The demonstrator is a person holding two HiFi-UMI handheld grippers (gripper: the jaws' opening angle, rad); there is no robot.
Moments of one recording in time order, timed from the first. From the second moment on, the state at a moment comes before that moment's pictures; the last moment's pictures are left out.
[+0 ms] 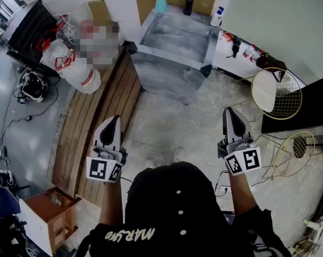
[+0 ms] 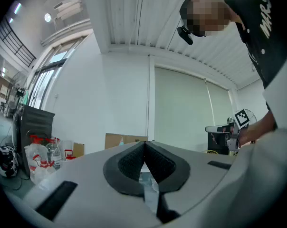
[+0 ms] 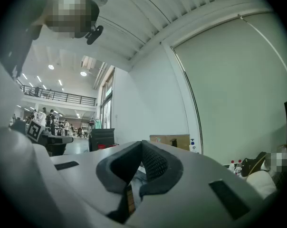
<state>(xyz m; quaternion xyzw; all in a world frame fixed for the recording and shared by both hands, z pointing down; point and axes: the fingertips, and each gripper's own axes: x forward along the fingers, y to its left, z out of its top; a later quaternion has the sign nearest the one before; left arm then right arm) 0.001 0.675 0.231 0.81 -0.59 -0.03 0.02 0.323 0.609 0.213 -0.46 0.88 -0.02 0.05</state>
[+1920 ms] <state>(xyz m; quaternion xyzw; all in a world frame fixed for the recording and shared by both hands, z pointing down) -0.068 0.413 0.212 0.82 -0.56 -0.06 -0.02 0.225 0.348 0.189 -0.44 0.90 0.00 0.06</state>
